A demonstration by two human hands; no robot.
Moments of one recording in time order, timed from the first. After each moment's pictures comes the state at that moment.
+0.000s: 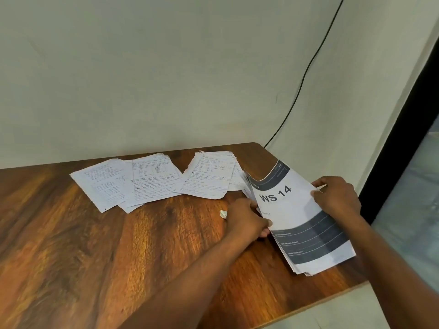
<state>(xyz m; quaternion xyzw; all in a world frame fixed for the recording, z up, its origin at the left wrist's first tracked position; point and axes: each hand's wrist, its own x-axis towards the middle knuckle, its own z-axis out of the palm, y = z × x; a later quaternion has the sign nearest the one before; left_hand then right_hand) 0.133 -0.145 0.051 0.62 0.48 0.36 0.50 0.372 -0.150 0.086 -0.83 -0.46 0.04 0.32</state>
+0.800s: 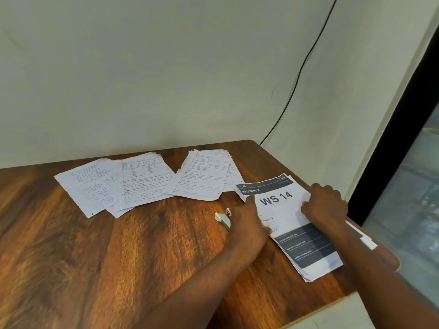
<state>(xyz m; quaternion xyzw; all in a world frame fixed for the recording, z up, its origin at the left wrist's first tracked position) 0.152 -0.144 0.031 0.72 0.45 0.39 0.35 0.365 -0.133 0.049 -0.87 -0.47 -0.08 0.14</state>
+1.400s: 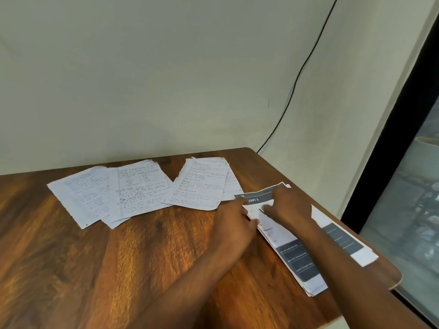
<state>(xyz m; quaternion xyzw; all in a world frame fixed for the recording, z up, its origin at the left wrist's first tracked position) 0.128 -0.123 0.046 0.72 0.49 0.41 0.27 0.294 -0.113 0.077 -0.81 -0.56 -0.02 0.16</state>
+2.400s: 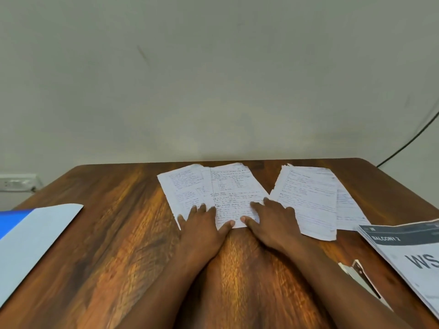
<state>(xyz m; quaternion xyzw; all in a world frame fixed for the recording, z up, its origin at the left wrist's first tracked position) -0.147 -0.022 0.003 0.67 0.72 0.18 0.03 0.051 0.015 0.022 -0.63 -0.77 0.04 0.10</state>
